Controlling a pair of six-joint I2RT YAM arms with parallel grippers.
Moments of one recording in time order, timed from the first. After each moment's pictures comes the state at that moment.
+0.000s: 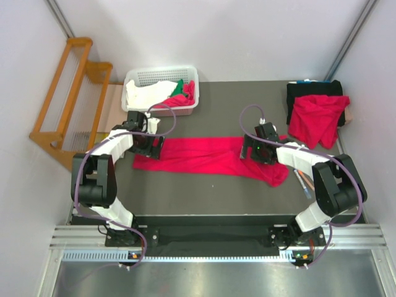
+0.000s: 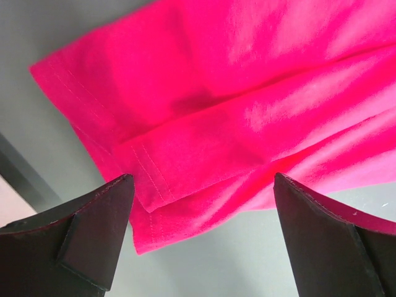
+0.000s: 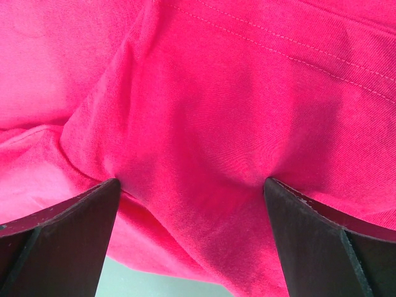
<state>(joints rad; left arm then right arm) -0.07 1.64 1.07 -0.58 0.14 0.23 0.39 1.57 0.83 -0.27 0.05 0.55</state>
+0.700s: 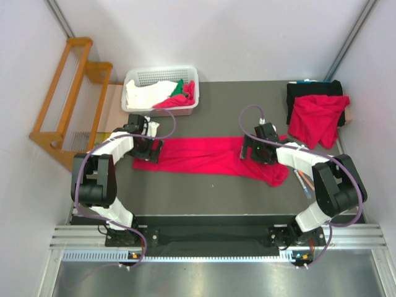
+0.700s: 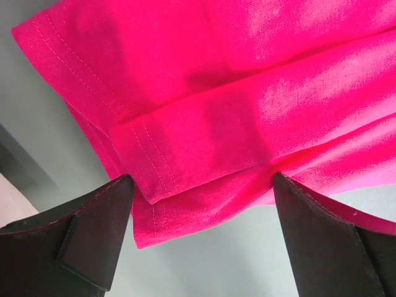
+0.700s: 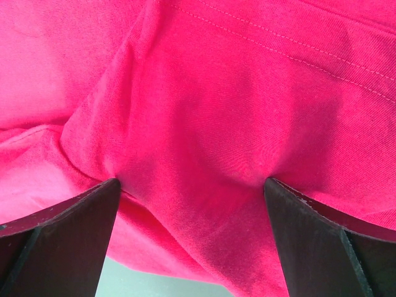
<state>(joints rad) -0.07 1.64 1.02 -0.57 0.08 0.24 0.39 1.57 0.83 -0.27 0.05 0.55</state>
